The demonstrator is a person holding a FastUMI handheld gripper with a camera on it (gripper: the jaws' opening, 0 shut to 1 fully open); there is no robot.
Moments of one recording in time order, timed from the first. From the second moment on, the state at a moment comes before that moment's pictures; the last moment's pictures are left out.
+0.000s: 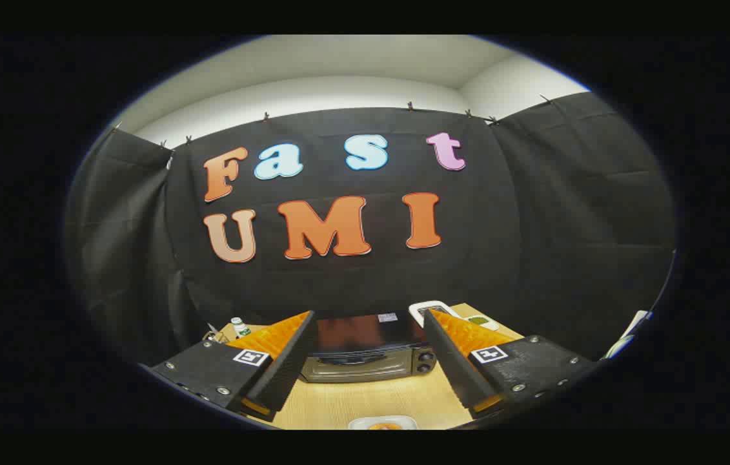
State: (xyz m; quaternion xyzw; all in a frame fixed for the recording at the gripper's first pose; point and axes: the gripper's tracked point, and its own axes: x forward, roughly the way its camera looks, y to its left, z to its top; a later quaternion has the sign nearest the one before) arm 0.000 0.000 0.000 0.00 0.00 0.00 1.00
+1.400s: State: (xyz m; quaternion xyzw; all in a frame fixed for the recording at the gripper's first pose) arm 0.042 0.034 -0.041 -0.02 0.05 0.04 1.00
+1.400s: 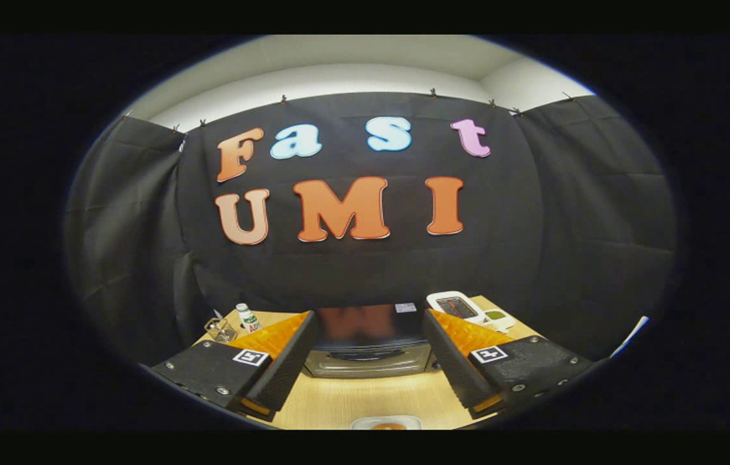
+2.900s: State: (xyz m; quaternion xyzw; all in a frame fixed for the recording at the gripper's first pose) arm 0.189 0.058 -0.216 -0.10 0.26 0.10 0.96
